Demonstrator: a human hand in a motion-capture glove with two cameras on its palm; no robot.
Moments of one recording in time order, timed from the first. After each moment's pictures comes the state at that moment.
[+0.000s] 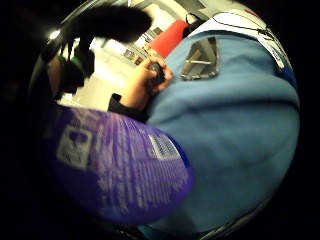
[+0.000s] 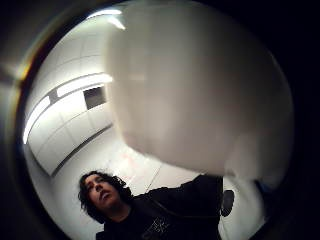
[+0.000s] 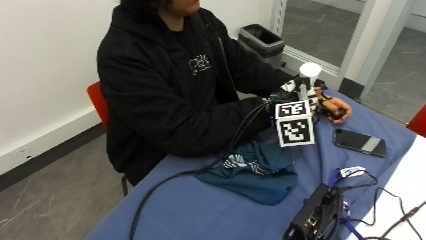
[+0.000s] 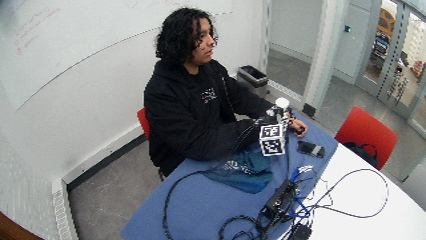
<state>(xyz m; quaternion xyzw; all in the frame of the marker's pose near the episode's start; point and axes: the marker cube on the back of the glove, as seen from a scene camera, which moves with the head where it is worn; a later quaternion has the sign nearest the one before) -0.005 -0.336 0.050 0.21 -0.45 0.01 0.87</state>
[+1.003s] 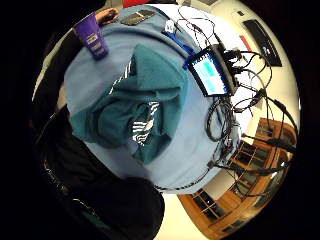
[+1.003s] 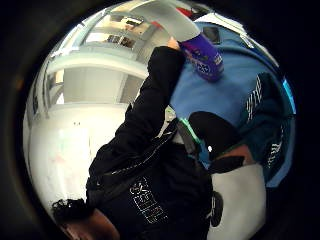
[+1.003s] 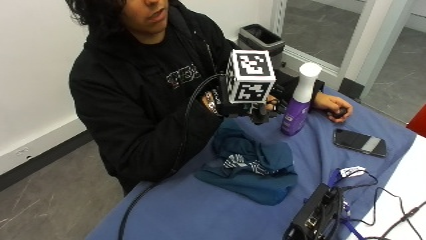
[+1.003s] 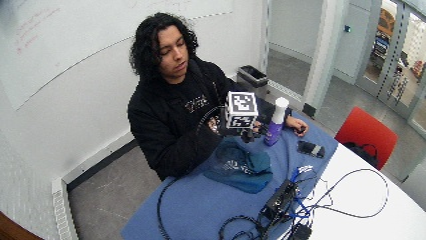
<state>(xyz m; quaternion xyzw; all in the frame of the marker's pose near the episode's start) 0.007 -0.175 -0.026 -0.07 0.02 0.04 1.00</state>
